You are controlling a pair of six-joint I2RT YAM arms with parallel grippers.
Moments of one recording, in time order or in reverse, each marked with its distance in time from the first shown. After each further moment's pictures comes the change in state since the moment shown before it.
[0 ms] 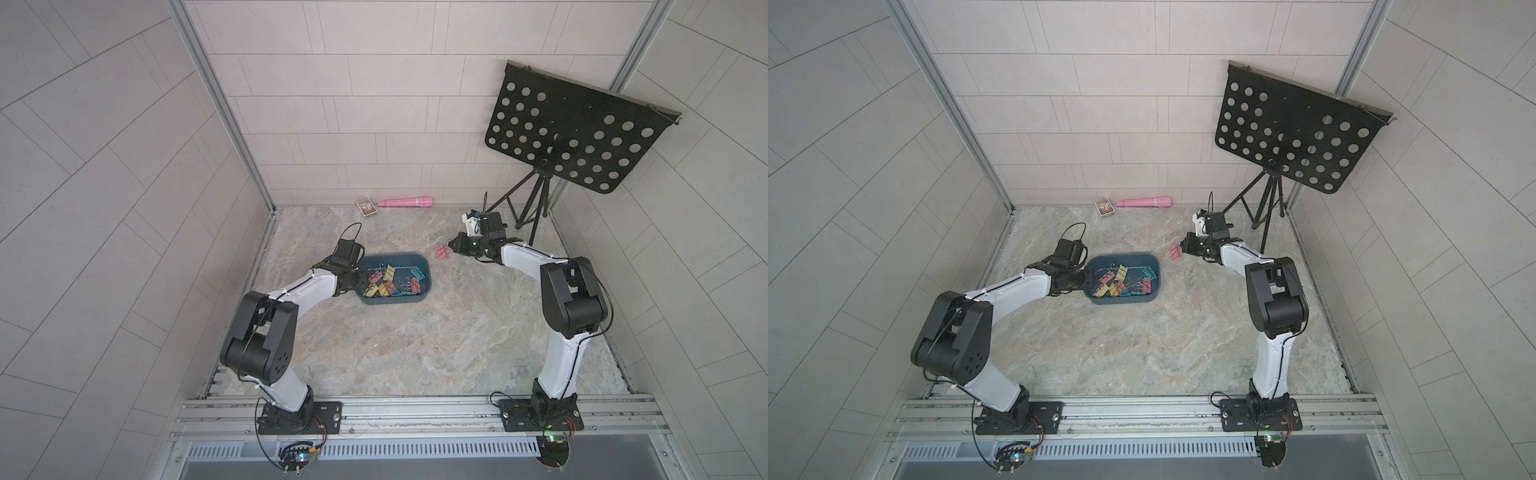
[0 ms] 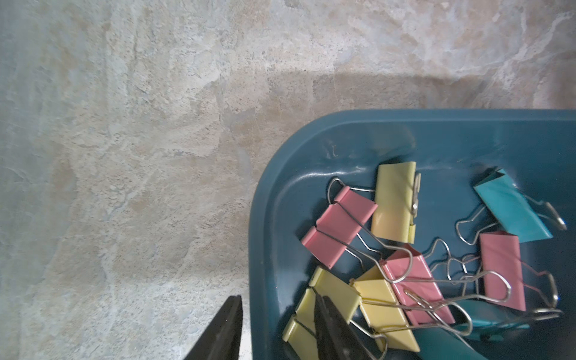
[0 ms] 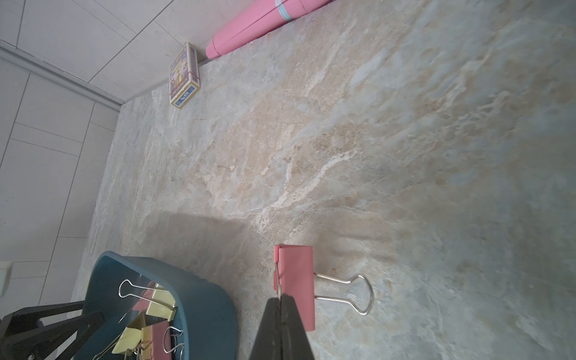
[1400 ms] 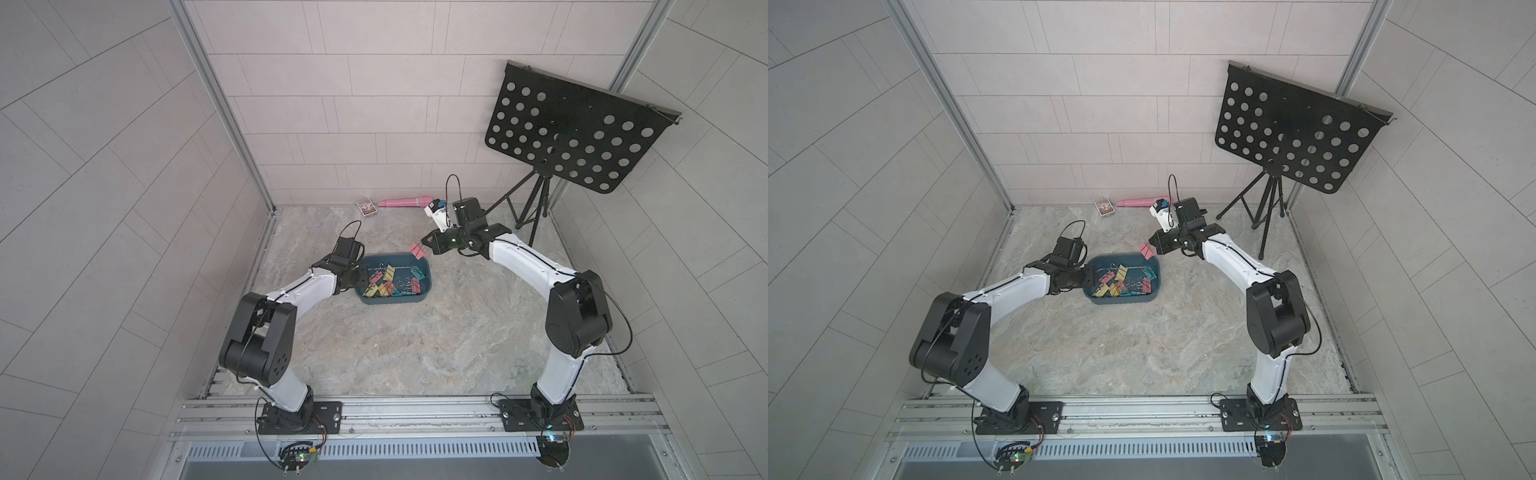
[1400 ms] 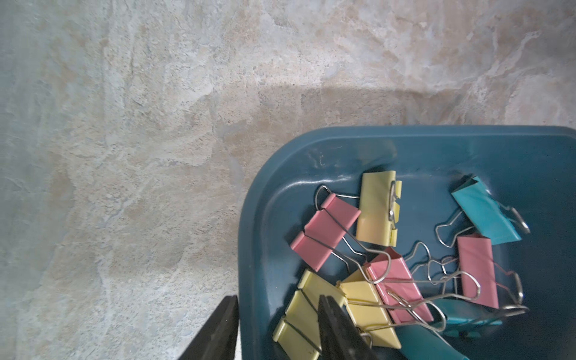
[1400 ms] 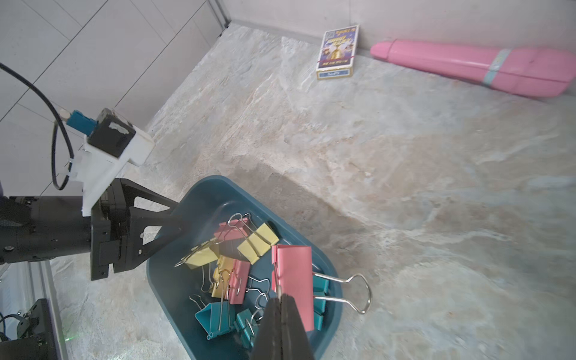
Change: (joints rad) left arm 0.000 -0.004 0.021 -0.005 0.013 -0.005; right arm 0.203 -0.146 0.183 -0.297 -0.033 -0.366
